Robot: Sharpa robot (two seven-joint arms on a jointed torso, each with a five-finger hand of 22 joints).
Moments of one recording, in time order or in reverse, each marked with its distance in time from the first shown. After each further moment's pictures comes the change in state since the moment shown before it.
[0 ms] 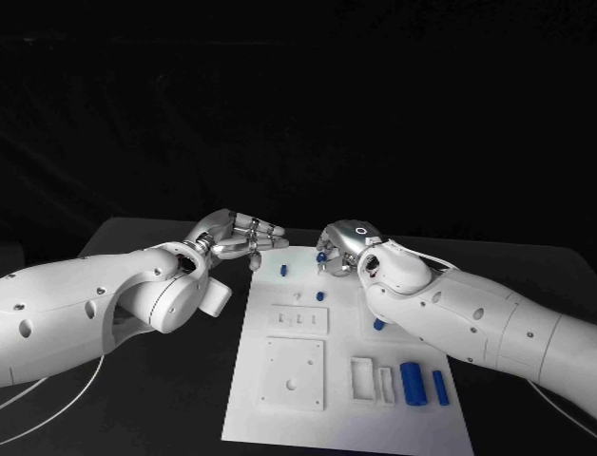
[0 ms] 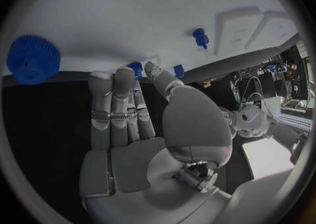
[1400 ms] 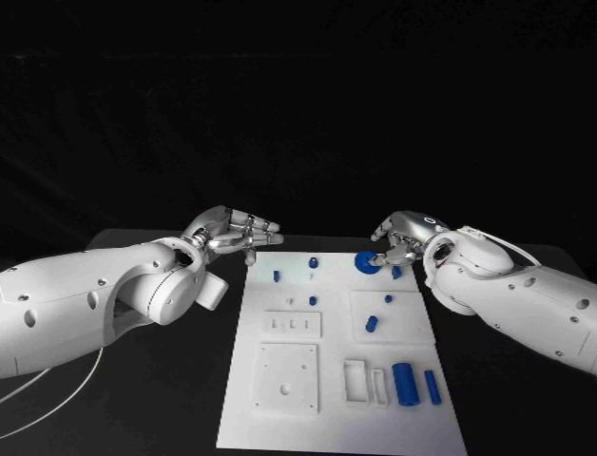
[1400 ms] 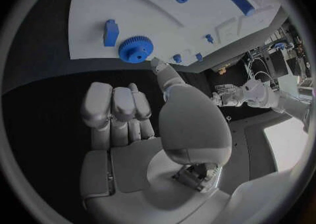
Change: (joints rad) left arm 0.012 -0.002 -0.001 -0.049 0.019 0.029 0.001; left_hand 0.000 0.000 0.002 0.004 0.000 -0.007 0.000 0.000 0.000 -0.003 -0.004 0.000 0.000 0.000 0.000 0.004 -0.001 0.000 0.000 0.000 0.004 -0.001; right arm 0.002 -0.251 0.097 0.137 0.175 0.114 0.014; right_hand 0.069 -0.009 -0.316 0.085 0.245 -0.108 0.037 0.000 0.002 0.119 -0.051 1.135 1.242 0.015 -0.021 0.262 0.494 -0.026 0.000 -0.021 0.465 0.028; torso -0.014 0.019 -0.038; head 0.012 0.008
